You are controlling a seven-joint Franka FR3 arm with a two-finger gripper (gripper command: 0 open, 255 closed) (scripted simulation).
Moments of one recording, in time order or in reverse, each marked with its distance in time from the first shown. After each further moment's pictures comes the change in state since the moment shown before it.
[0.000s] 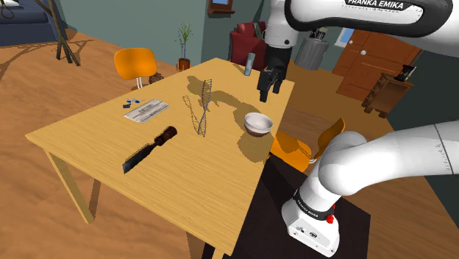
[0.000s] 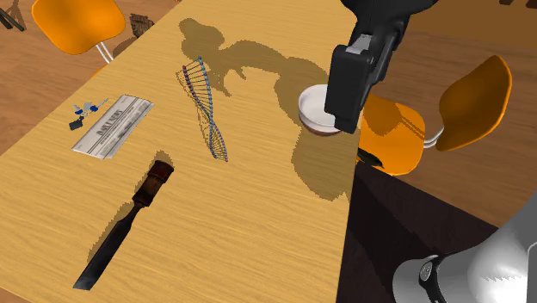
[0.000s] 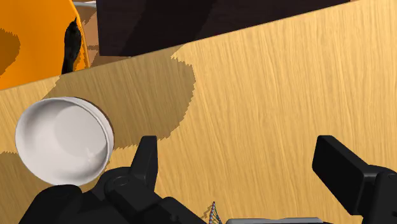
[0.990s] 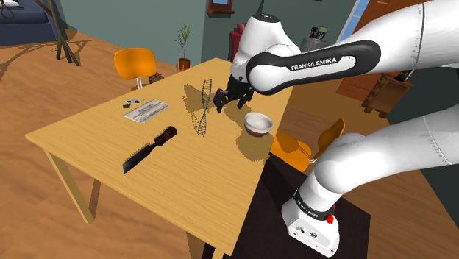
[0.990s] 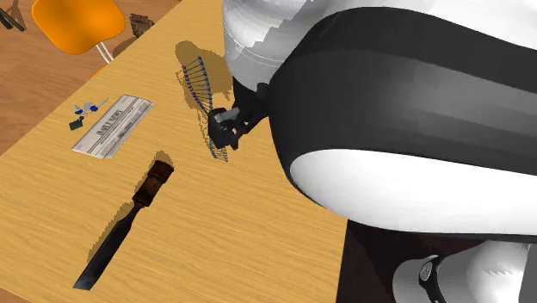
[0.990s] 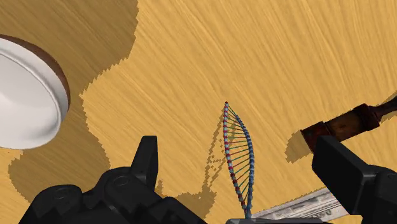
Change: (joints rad) arm -0.114 0.152 0.225 -0.249 0.016 0.762 0.498
